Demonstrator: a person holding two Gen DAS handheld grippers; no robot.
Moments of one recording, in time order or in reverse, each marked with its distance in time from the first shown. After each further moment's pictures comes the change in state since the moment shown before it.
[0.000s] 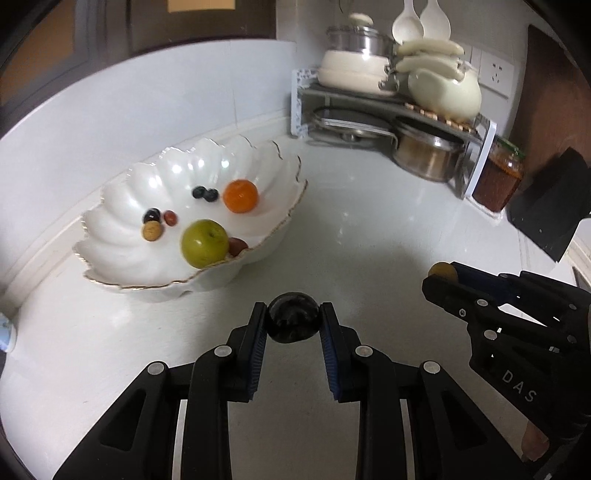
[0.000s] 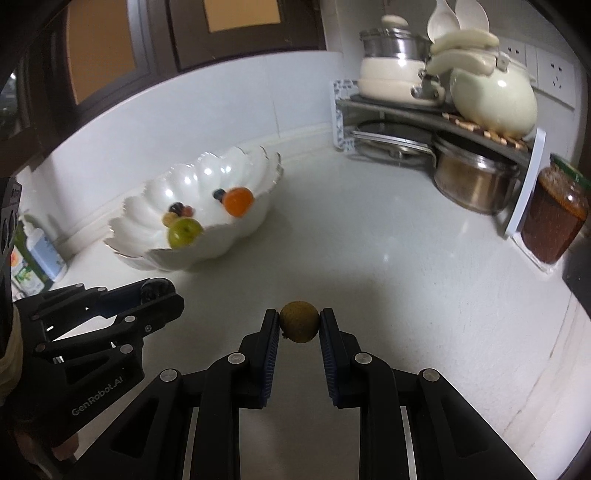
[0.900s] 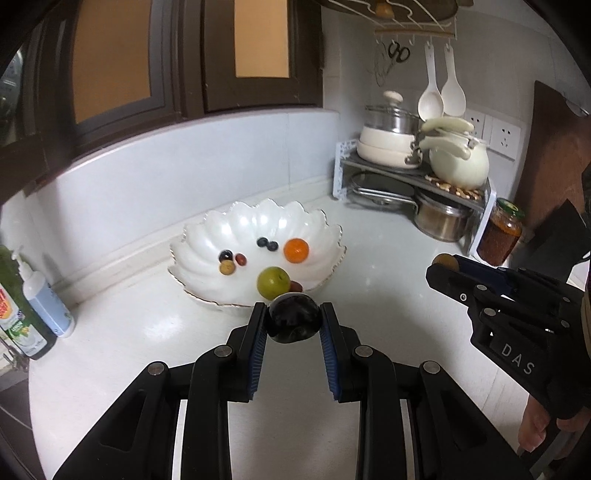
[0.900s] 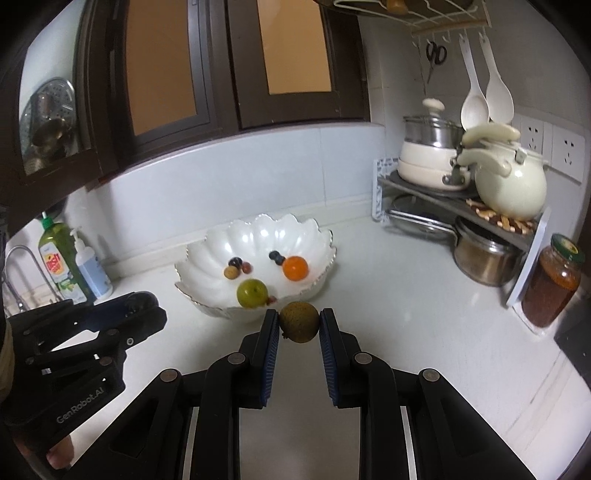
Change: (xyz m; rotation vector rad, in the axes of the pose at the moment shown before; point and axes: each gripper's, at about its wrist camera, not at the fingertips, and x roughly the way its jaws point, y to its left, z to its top) left arm -0.113 0.021 -0.003 -0.087 -0.187 0.129; right arm -0.074 0.042 0.030 -0.099 -0.185 0.090
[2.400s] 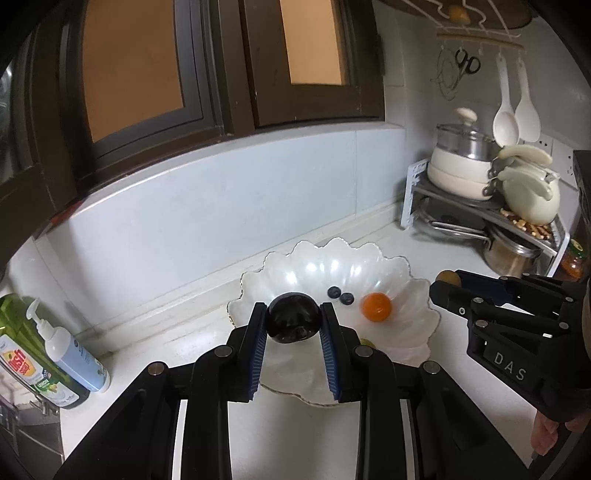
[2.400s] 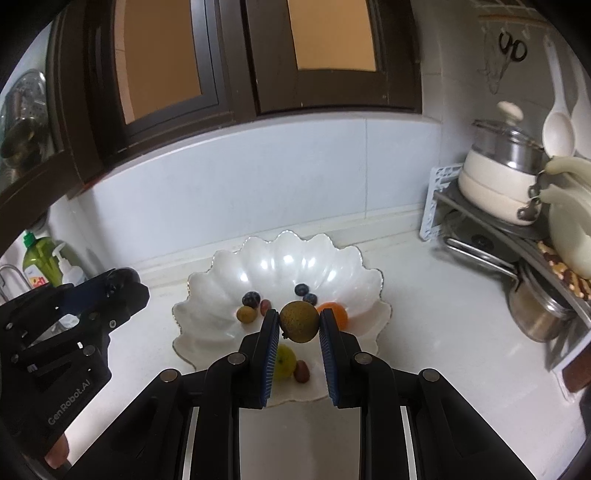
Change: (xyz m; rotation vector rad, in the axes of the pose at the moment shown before) left arm 0.074 0.068 0.081 -0.003 0.000 0.150; right arm 0.122 0.032 0.090 -0.039 0.114 0.067
